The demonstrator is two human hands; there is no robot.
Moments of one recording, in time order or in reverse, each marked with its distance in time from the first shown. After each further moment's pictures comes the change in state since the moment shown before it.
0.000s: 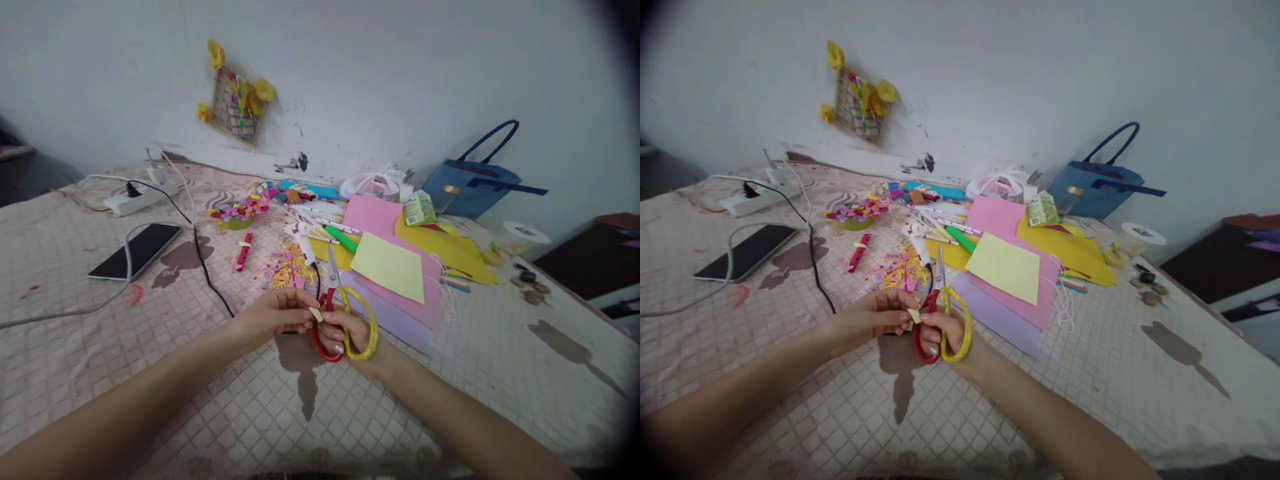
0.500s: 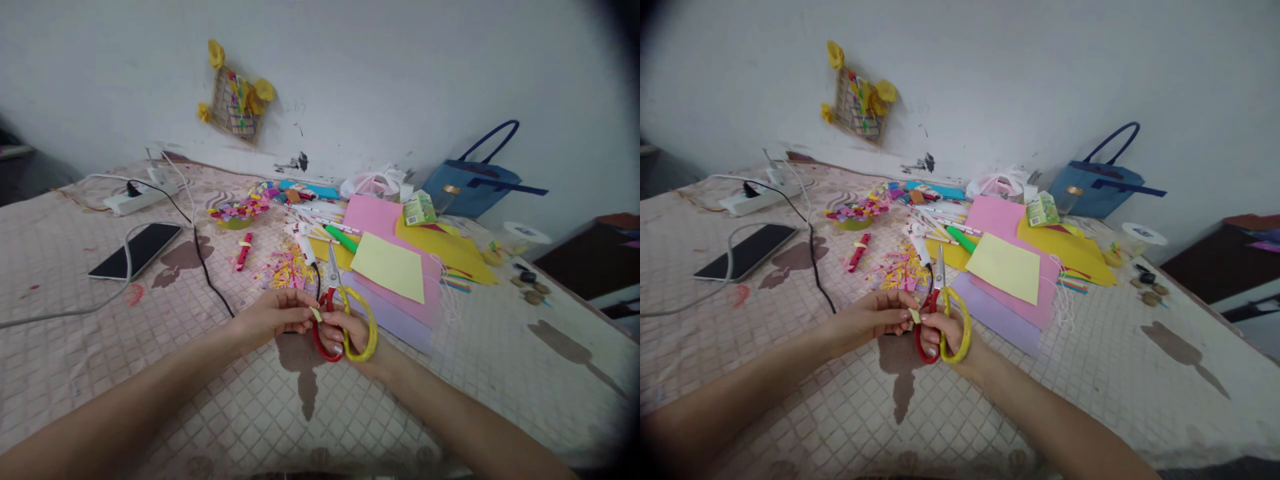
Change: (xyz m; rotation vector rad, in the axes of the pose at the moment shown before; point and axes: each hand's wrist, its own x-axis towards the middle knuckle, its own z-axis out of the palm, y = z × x) left_hand 0.000 0.000 0.001 -0.034 -0.004 -0.002; right_hand 0.000 -0.001 0.003 -0.042 0.022 -0.020
